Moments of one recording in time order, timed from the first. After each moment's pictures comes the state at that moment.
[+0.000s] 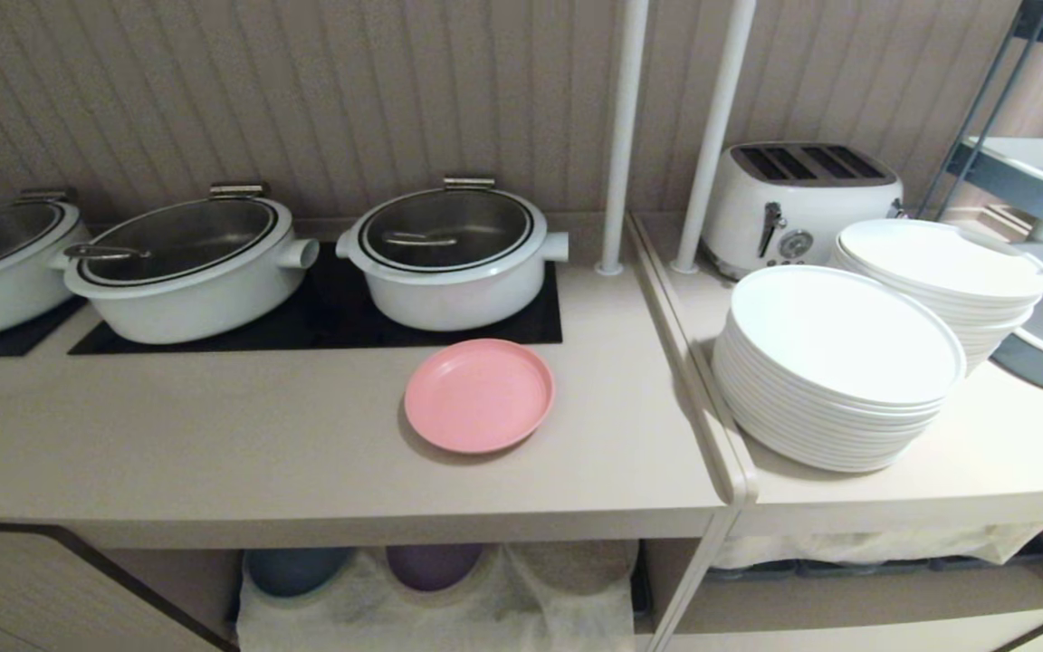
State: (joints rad) left arm 0.00 0.00 0.00 0.00 -0.01 -0.01; right arm 0.00 0.00 0.00 -0.01 -0.06 0.09
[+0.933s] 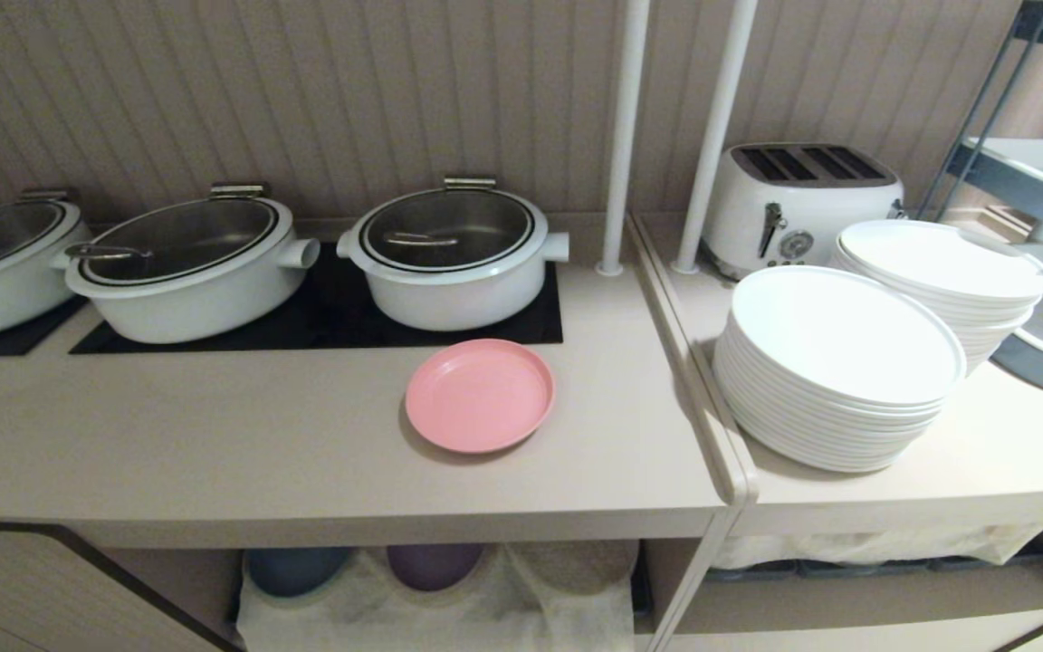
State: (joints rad) left arm 0.00 0.02 -0.14 0.12 -0.11 0.02; right arm 0.00 0.00 0.00 -0.01 -0.05 0.09
